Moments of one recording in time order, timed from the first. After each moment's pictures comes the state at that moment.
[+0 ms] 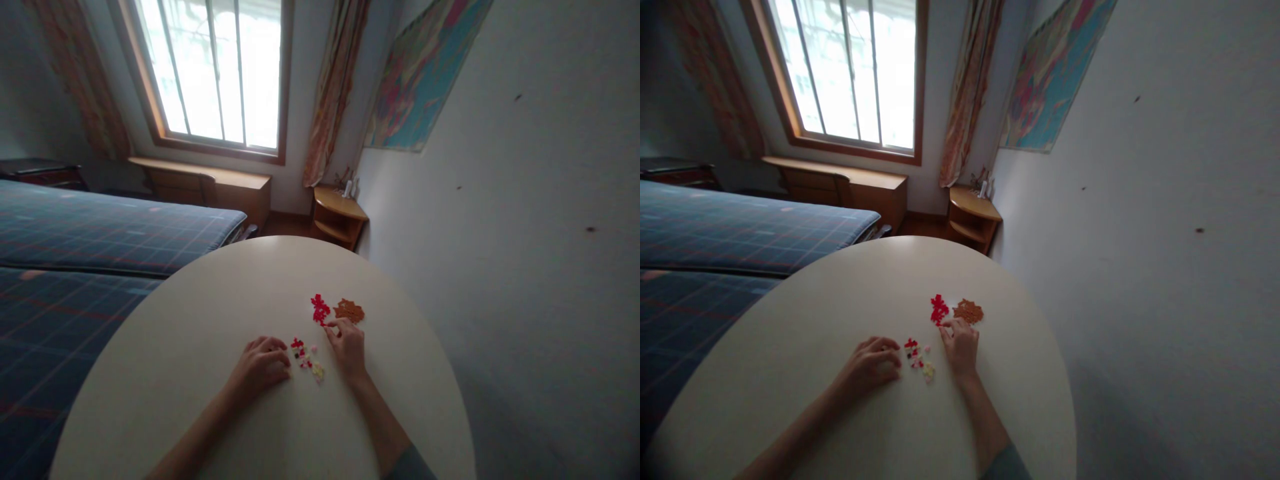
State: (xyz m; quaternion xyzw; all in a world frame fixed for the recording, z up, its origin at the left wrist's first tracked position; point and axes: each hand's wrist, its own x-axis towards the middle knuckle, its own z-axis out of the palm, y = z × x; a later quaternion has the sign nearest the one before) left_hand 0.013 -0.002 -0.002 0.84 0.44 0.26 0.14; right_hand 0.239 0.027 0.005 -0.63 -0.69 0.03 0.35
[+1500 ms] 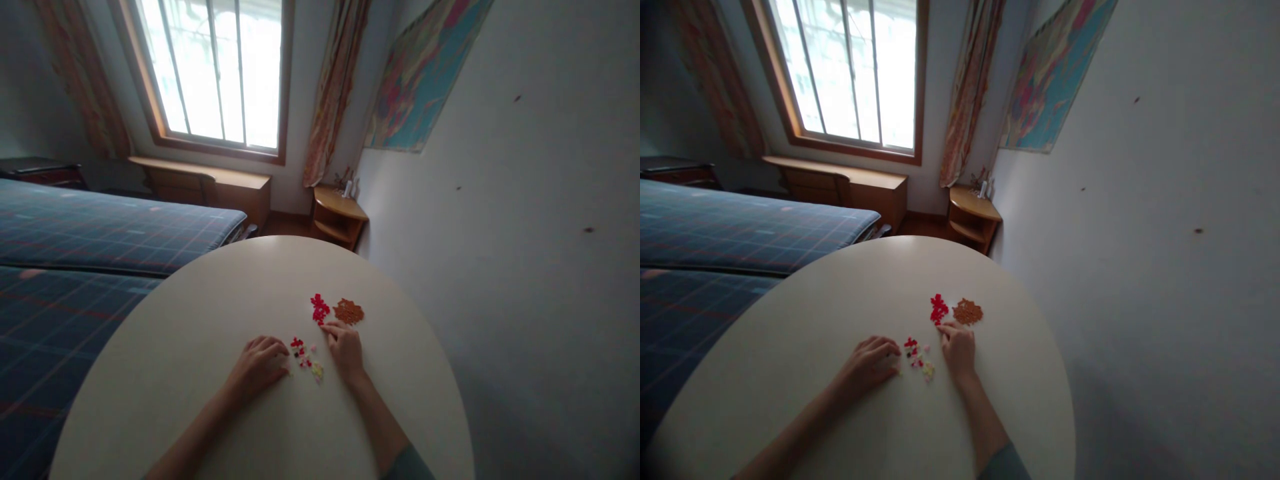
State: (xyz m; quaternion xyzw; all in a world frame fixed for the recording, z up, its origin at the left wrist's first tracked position) left_hand 0.012 0.000 -0.008 0.84 0.44 0.28 0.14; right_hand 0.239 0.027 -0.002 -0.61 -0.71 0.08 0.34
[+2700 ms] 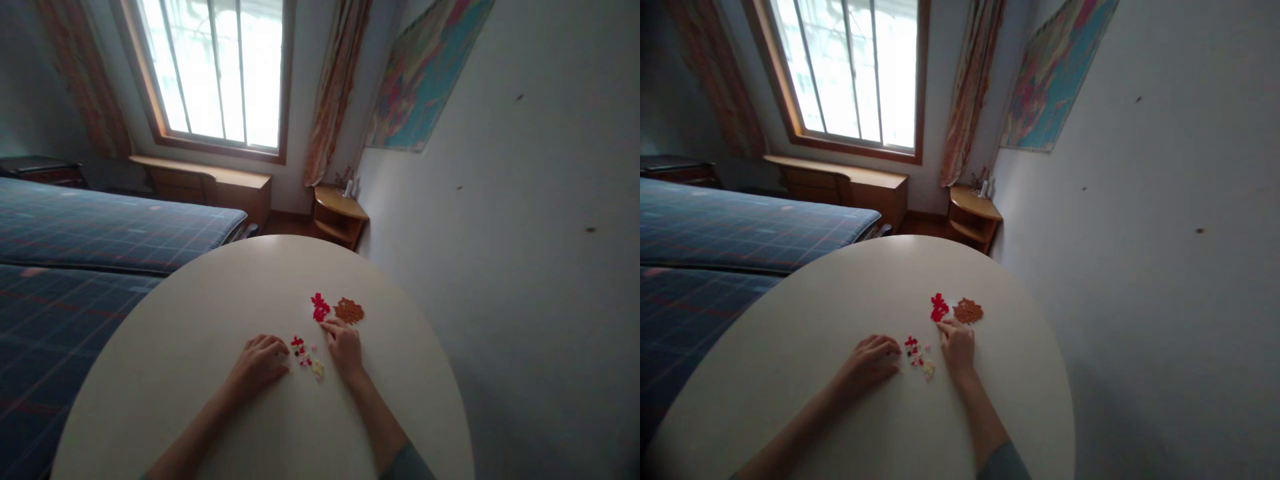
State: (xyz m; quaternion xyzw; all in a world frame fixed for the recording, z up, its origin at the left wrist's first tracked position) left_hand 0.013 -0.001 -0.005 0.84 0.44 0.27 0.15; right_hand 0.235 0.025 0.007 -0.63 -0.71 0.08 0.28
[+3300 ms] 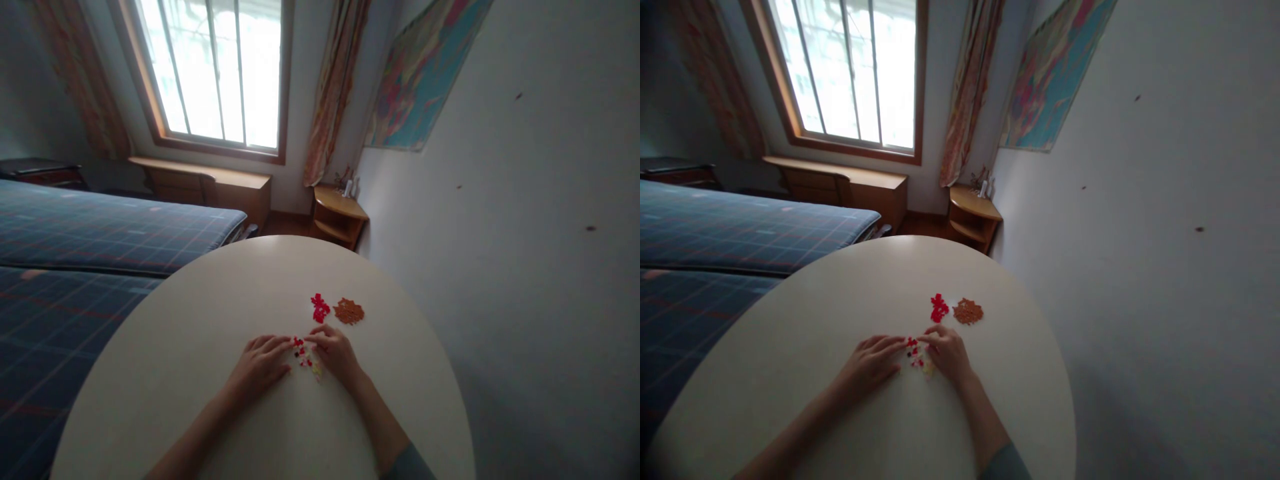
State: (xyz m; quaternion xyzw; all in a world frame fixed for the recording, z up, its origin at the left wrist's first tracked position) left_hand 0.013 -0.002 -0.005 0.87 0.43 0.23 0.09; right_hand 0.232 0.021 0.000 -0.46 -0.82 0.12 0.31
